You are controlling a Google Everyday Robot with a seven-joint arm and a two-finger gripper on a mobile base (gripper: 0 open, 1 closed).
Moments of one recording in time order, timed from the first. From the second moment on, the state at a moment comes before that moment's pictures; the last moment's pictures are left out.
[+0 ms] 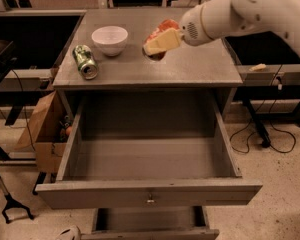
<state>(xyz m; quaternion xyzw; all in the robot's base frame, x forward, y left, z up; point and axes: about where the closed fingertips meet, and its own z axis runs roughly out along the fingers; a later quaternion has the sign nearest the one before) 0.690 -0.053 0.952 -0.36 0.80 0.19 0.44</state>
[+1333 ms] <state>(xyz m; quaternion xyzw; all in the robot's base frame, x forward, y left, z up) 0.513 -0.169 0.753 -0.45 0.85 0.21 0.16</state>
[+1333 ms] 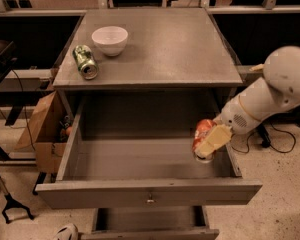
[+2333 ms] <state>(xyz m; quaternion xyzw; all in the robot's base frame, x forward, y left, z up) 0.561 -0.178 0.694 -0.30 0.91 0.10 0.26</state>
